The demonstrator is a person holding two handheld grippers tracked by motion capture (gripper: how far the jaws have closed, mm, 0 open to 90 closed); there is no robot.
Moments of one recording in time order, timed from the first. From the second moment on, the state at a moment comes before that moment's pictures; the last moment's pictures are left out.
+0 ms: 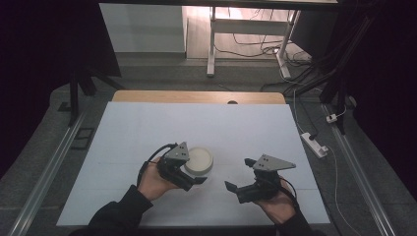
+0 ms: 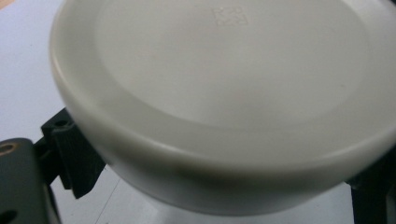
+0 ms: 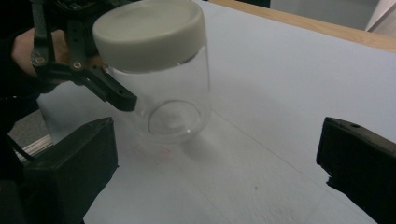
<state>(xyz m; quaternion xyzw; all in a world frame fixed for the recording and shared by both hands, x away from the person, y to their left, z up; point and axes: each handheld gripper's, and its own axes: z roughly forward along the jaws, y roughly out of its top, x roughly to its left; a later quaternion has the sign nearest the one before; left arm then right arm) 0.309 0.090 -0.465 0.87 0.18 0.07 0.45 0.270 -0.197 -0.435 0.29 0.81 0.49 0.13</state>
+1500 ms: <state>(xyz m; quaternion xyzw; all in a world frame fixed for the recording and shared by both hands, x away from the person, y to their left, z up) 0.308 0.084 -0.463 0.88 0.15 0.05 0.45 0.297 -0.120 -0.431 0.20 0.83 0.51 0.09</state>
